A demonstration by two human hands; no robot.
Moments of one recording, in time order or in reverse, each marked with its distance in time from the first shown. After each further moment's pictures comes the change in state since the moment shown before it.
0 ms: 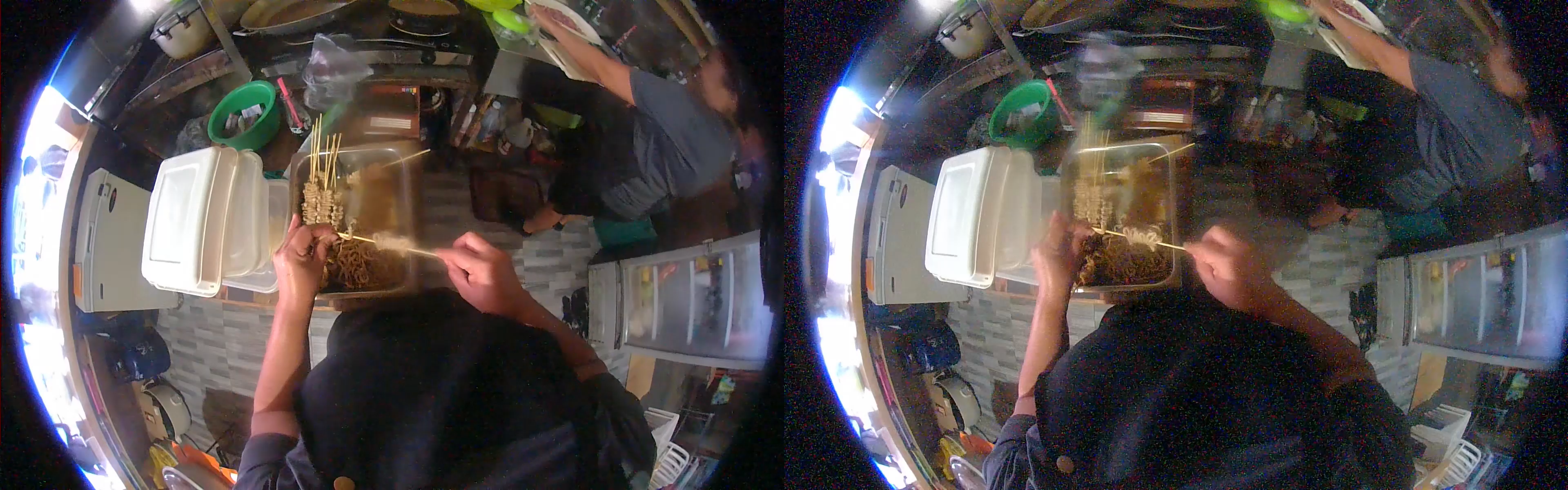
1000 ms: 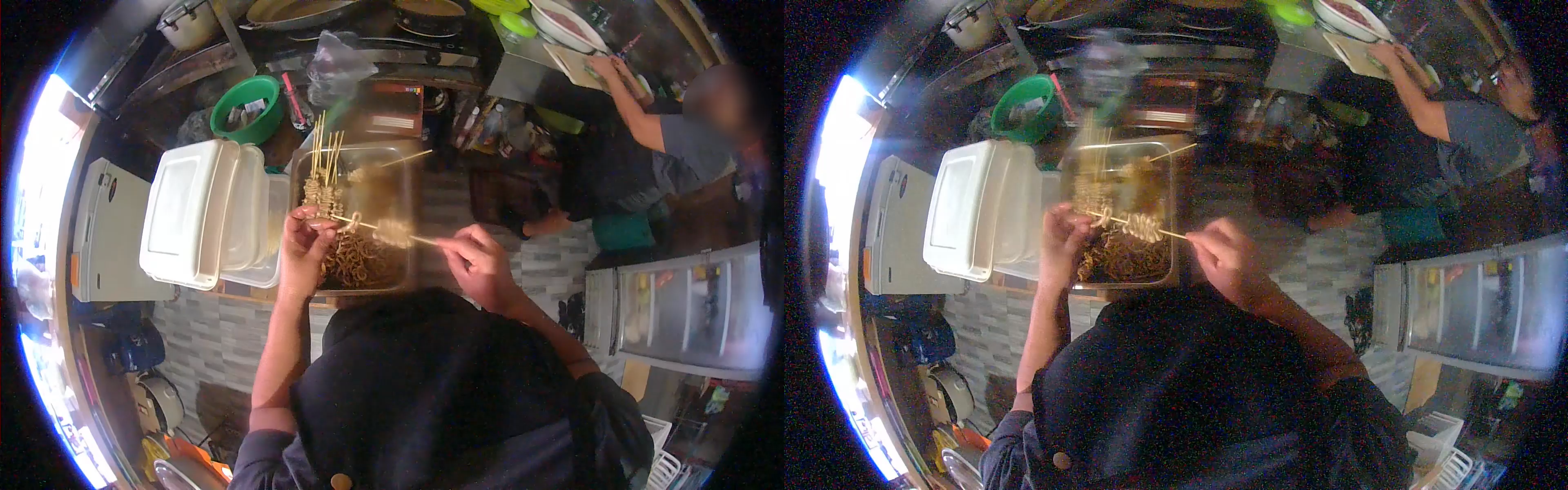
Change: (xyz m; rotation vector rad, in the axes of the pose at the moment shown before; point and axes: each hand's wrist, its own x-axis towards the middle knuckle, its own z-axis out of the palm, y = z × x) left_hand -0.006 -0.015 0.015 -0.952 -0.132 -0.384; right_hand 0.004 0.016 0.013 0.021 0.151 -0.061
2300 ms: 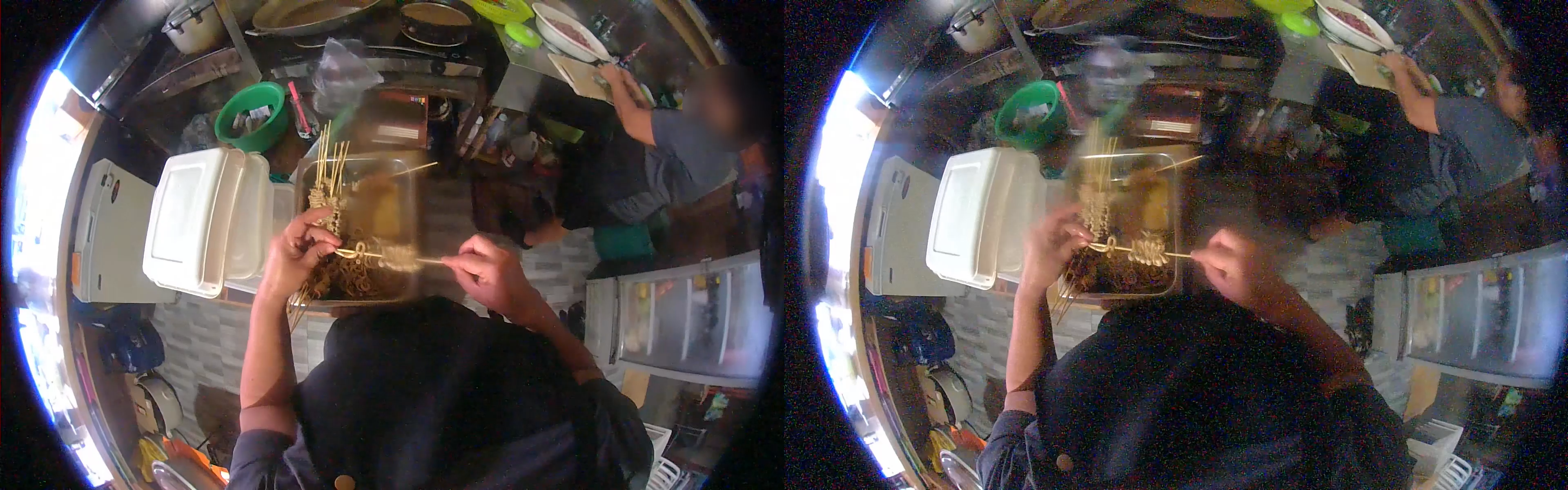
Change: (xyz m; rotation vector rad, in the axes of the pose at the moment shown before) left_hand 0.017 0.042 -0.017 0.408 -0.266 0.081; right_hand 0.016 -0.001 -0.028 0.017 -0.273 -0.007
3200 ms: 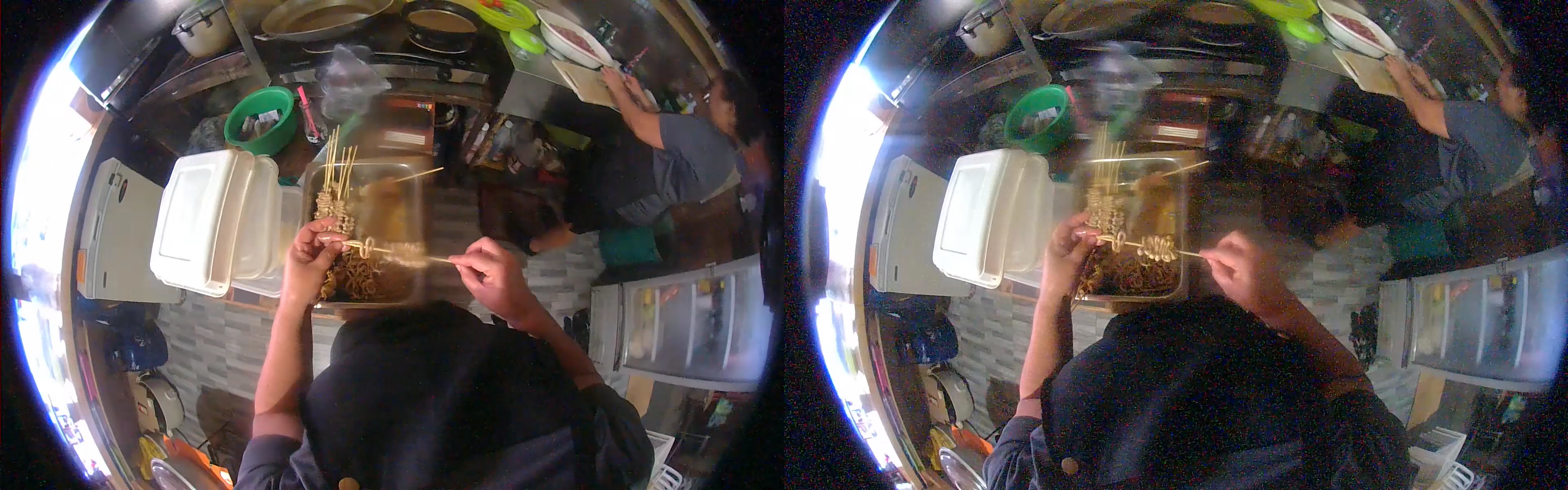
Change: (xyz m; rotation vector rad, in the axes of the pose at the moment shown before) left_hand -0.010 -0.011 0.022 -0.346 0.207 -0.157; right_hand -0.003 0.003 0.014 0.039 0.144 0.049
